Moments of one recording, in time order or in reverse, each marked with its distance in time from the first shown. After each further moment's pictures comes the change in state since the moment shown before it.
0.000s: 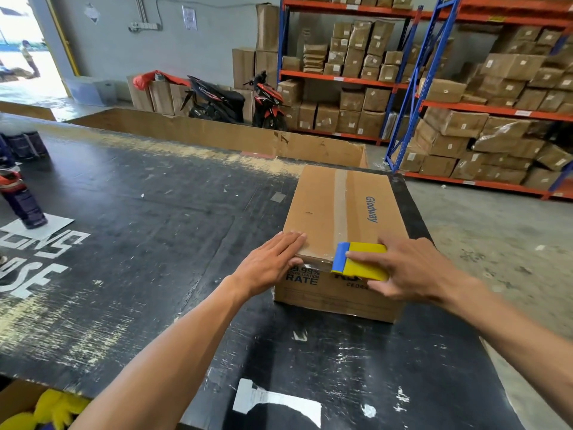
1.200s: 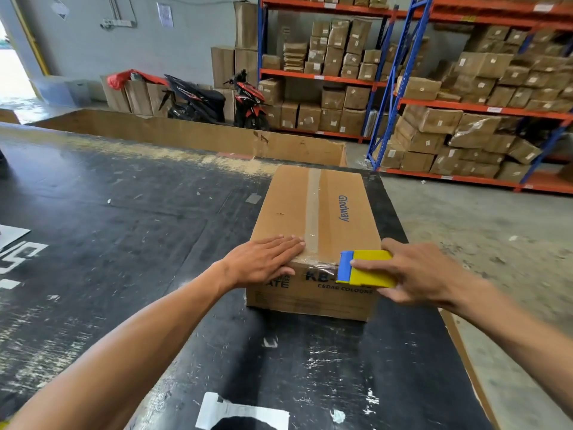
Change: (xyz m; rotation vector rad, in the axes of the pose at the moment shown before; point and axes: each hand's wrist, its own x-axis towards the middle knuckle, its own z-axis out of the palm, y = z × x) left_hand 0.054 0.013 0.002 0.207 -0.231 0.307; right_hand -0.039 0.060 0.023 0.088 0.089 -0.108
